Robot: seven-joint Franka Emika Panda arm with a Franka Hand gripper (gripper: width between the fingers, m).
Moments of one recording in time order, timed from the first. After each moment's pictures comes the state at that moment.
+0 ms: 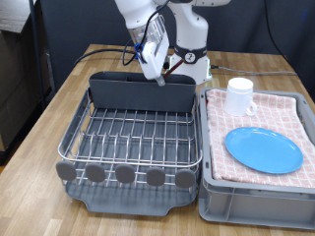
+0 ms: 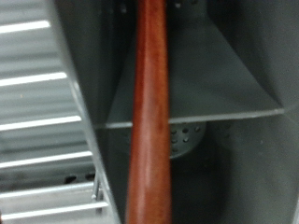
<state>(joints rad) 0.05 -0.31 -0.42 -2.79 0.24 2.35 1.90</state>
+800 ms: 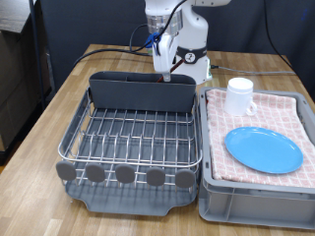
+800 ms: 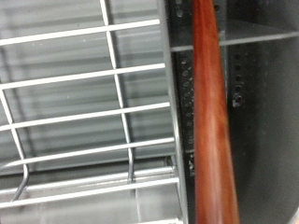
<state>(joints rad) 0.01 -0.39 -0.23 -2.76 0.03 2.32 2.22</state>
